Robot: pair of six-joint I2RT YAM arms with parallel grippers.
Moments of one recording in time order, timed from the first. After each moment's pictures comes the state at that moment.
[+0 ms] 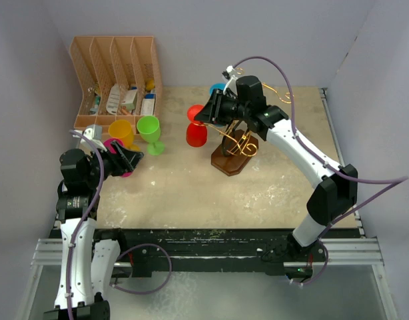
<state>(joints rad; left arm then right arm) 0.14 0.63 0.75 -0.45 0.54 -0.46 0.54 1.66 1.58 -0.35 -0.41 0.70</state>
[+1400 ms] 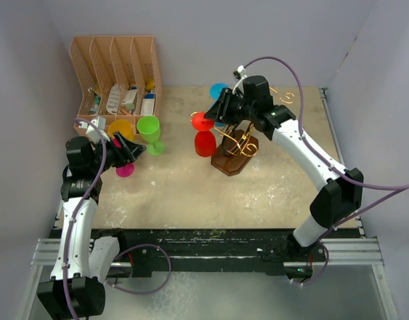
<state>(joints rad) 0.14 0.81 0.75 -0.32 0.57 -0.51 0.50 1.62 1.56 -0.44 -0.29 0.70</state>
